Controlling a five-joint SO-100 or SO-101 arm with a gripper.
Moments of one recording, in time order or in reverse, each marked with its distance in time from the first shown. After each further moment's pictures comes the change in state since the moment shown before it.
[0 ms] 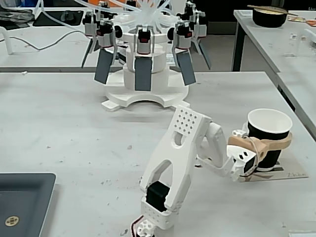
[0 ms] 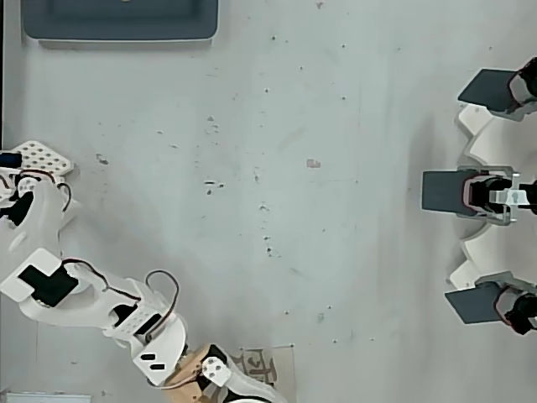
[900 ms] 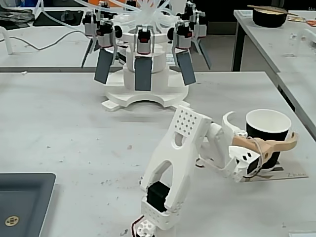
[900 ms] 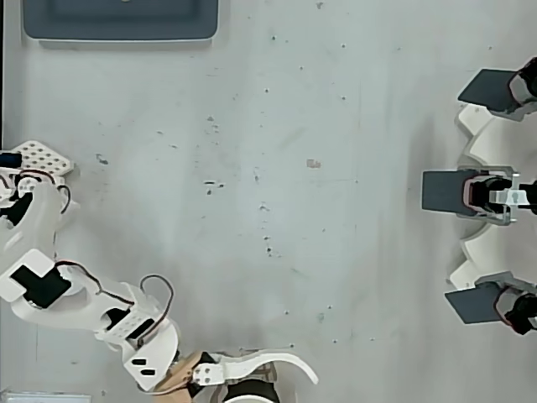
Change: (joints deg) arm 2.6 2.2 1.7 0.2 -1.2
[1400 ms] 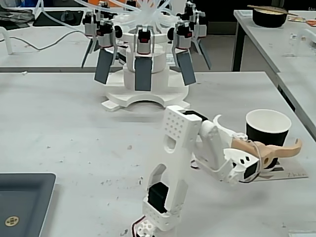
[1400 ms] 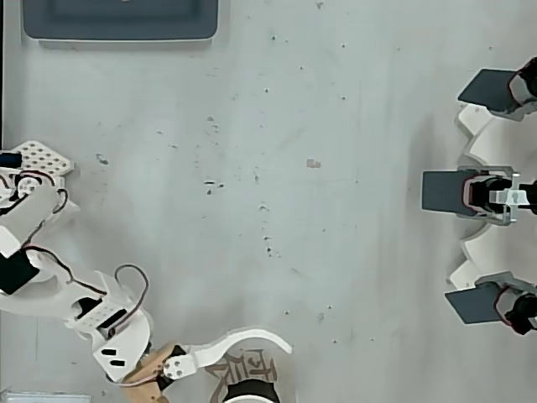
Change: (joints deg) arm 3.1 15.5 17.8 0.0 -0.2
